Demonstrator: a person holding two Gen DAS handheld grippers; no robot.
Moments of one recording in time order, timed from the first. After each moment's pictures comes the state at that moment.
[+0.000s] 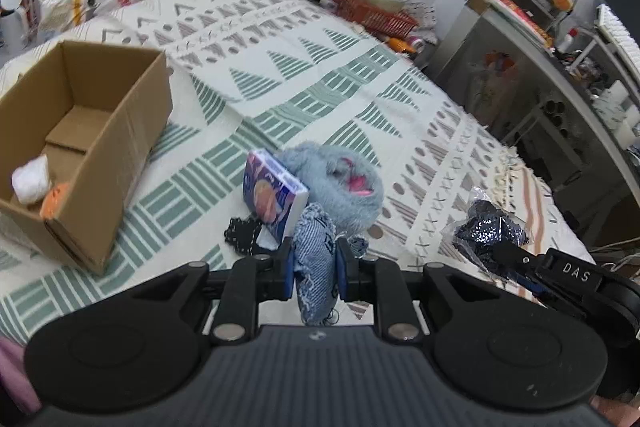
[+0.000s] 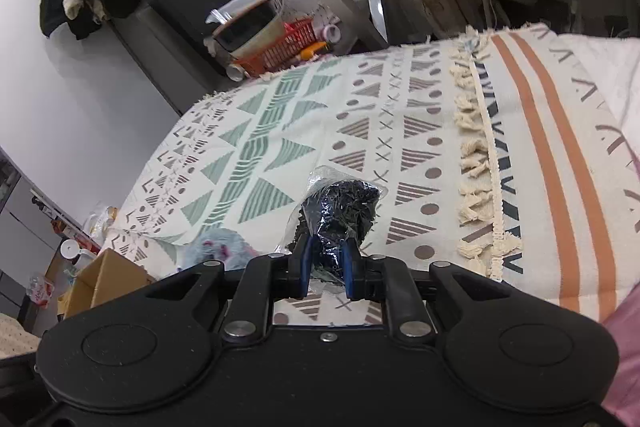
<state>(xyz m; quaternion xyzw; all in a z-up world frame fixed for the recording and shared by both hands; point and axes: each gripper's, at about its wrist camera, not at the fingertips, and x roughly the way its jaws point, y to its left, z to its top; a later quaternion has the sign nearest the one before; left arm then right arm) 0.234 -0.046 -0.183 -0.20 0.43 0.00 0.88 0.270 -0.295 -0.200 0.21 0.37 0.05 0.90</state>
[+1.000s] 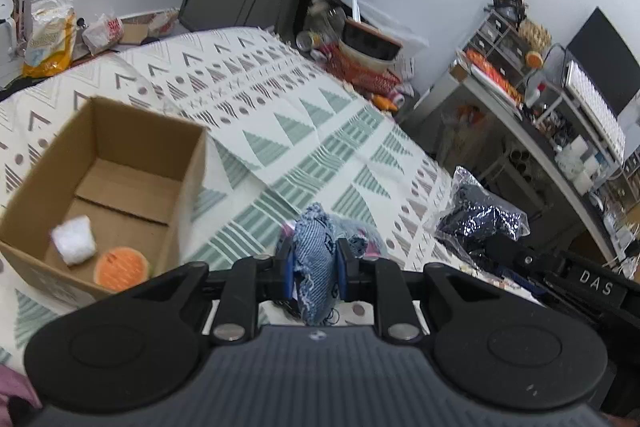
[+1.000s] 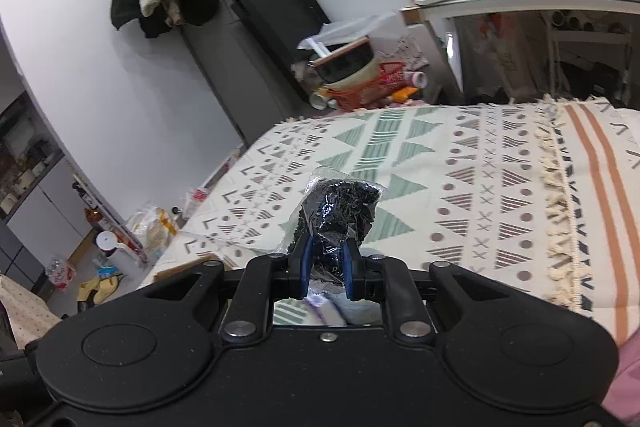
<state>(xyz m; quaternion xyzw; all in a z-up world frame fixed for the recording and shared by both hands) 0.216 0.047 -0.136 -0.24 0.37 -0.04 0.90 0.240 -0.195 -0.123 0.17 0.31 0.12 0.93</state>
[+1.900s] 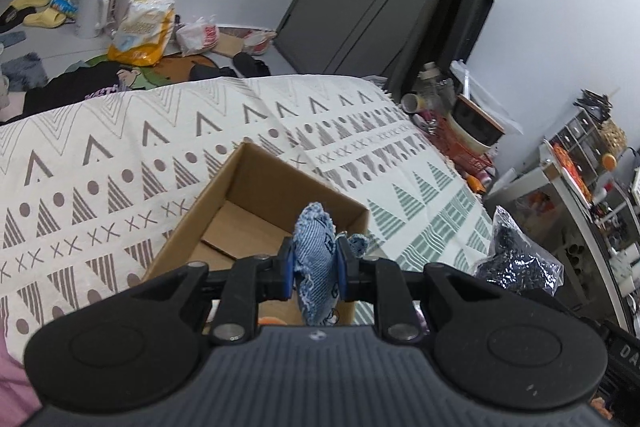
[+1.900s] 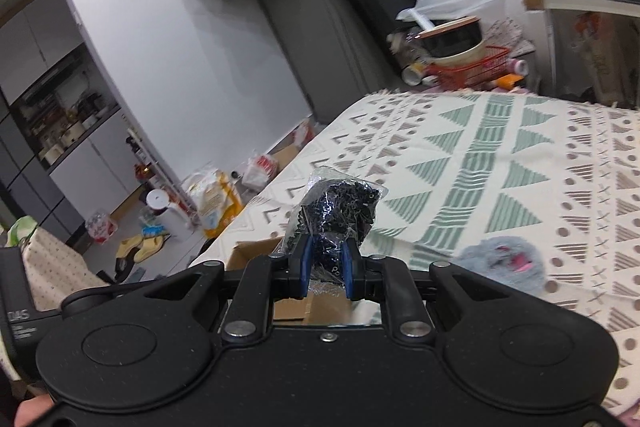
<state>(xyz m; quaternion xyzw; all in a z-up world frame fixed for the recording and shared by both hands) 0.219 0.181 -0.157 -0.31 0.35 0.09 0.88 0.255 -0.075 -0.124 0.14 0.33 0.21 0.91</state>
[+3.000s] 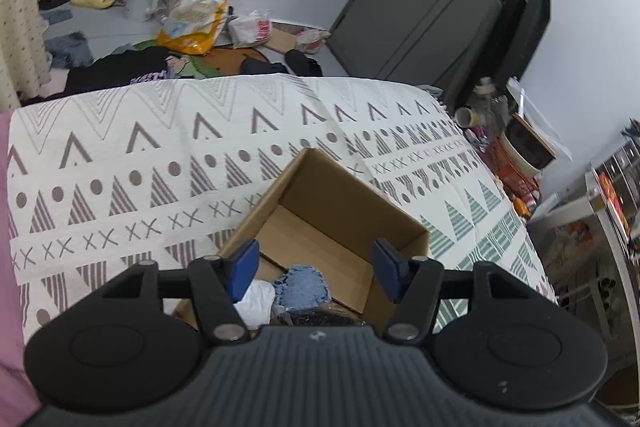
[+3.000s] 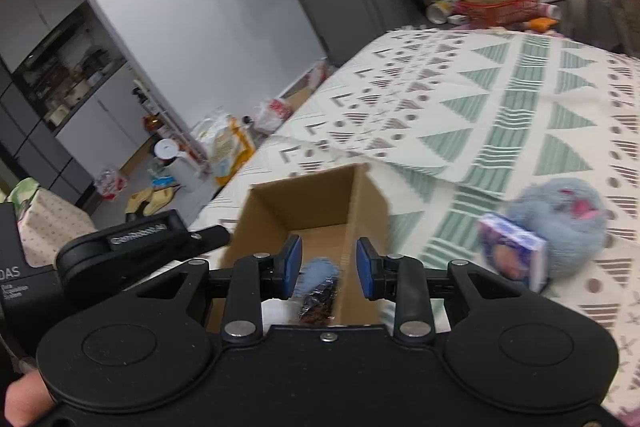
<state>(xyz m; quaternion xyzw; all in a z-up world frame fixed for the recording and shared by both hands) 0.225 0.201 -0.172 -0.32 0.36 0.15 0.86 0.264 -0.051 -0.154 0.13 0.40 0.22 0.88</state>
